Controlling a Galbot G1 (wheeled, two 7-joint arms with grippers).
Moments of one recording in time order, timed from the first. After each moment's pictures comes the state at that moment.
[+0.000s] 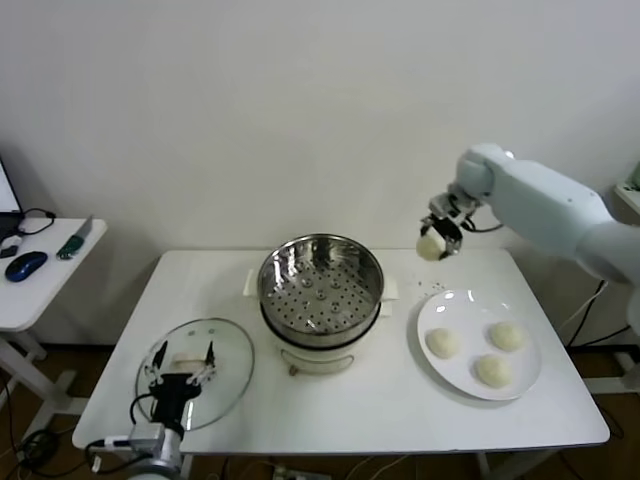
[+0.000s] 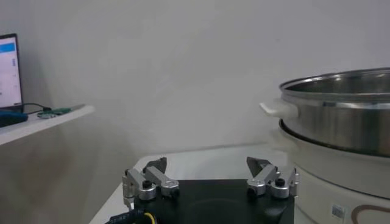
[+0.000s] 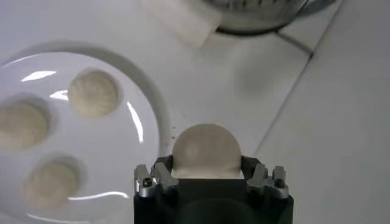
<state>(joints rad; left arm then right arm) 1.58 -1.40 -0.59 -1.95 -0.06 0.03 -0.10 0.53 1.09 -1.21 0.77 -0.02 0.31 -1.16</state>
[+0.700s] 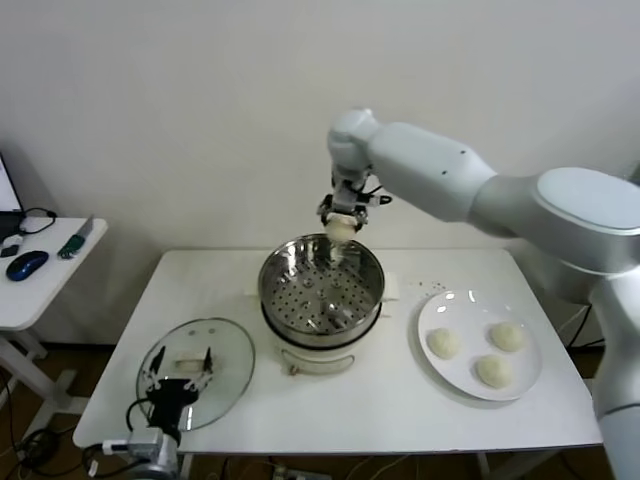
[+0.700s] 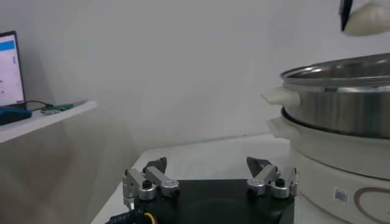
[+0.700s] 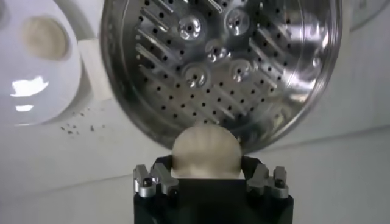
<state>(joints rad) 1.60 -1.38 -0.59 -1.95 -0.06 0.04 -0.11 0.58 1.44 -1.24 0.82 -0.31 0.65 -1.11</state>
